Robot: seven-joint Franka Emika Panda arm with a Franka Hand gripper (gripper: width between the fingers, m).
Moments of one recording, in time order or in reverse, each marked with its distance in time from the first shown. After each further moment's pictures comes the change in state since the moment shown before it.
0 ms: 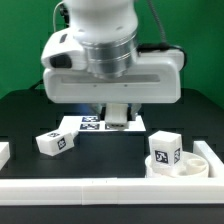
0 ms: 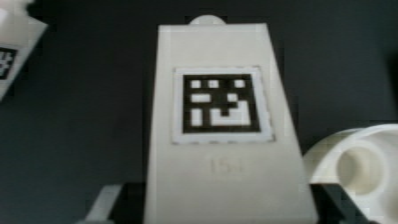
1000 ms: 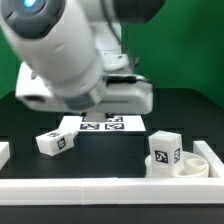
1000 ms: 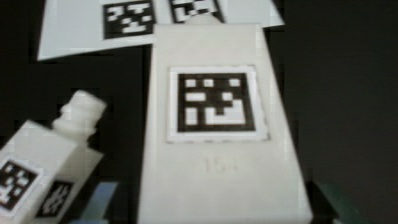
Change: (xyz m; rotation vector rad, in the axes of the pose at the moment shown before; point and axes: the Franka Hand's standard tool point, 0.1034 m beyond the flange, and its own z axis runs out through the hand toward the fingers) arm -0.036 0.036 0.016 0.008 -0.461 0.069
